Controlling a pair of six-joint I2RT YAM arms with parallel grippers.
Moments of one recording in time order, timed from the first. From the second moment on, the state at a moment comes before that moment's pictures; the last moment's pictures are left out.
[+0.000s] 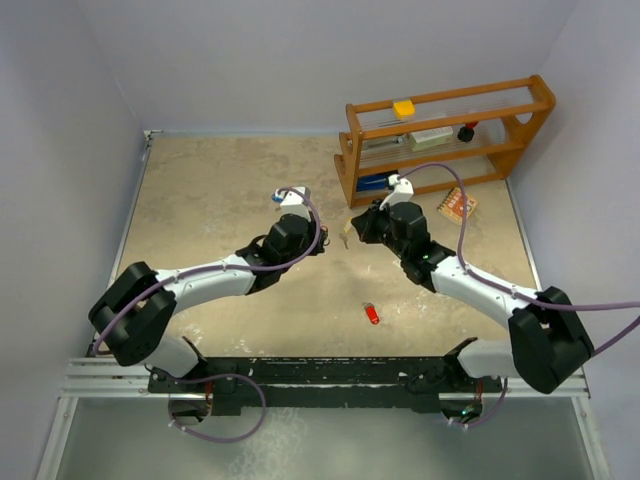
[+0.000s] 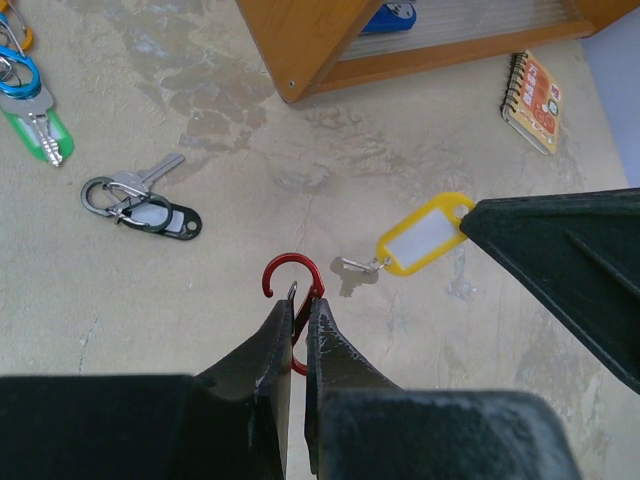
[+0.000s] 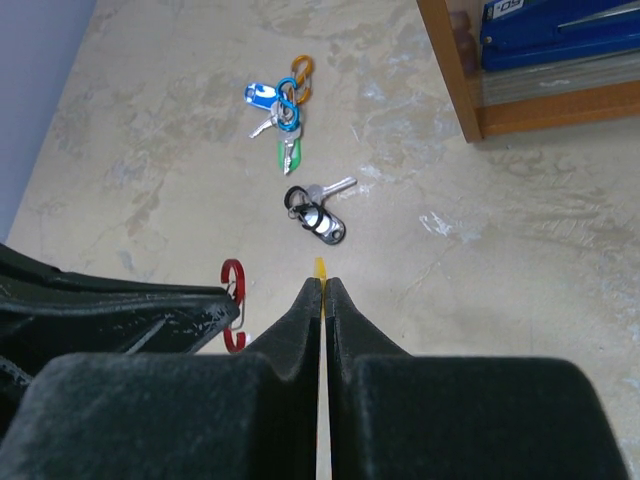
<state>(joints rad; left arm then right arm) -0.81 1.49 0.80 0.27 -0.30 -0.65 0.58 1.30 0.70 0.26 0.08 0.53</state>
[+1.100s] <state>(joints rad) -0.85 1.59 0.87 0.30 -0.35 -0.69 0.58 1.34 0.71 0.31 0.09 0.57</state>
